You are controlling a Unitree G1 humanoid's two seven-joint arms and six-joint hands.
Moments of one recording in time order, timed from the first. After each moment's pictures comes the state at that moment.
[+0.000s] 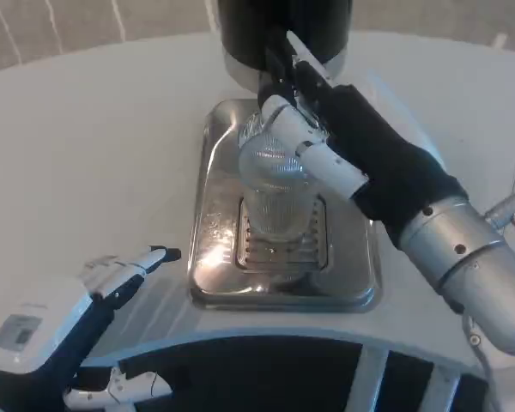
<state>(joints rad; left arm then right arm) -0.10 0.70 -0.03 0.37 0.59 -0.77 0.30 -0.58 -0.13 0.21 -0.60 -0.47 0.66 0.41</state>
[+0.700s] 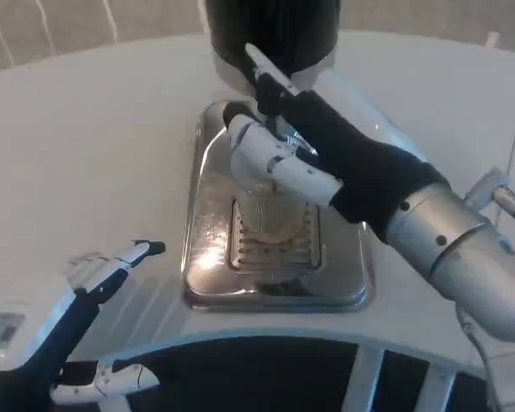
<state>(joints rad) -0.09 0.70 0.00 0.37 0.57 -0.76 0.28 -0.67 -0.28 0.33 -0.60 -0.49 0.70 0.48</state>
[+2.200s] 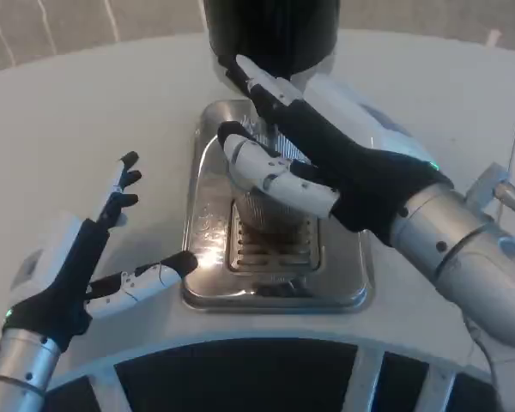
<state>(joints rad) -0.33 0.49 -0.01 0.49 0.37 -0.57 0.16 -0.69 -0.38 0.40 -0.64 -0.57 0.72 0.53</state>
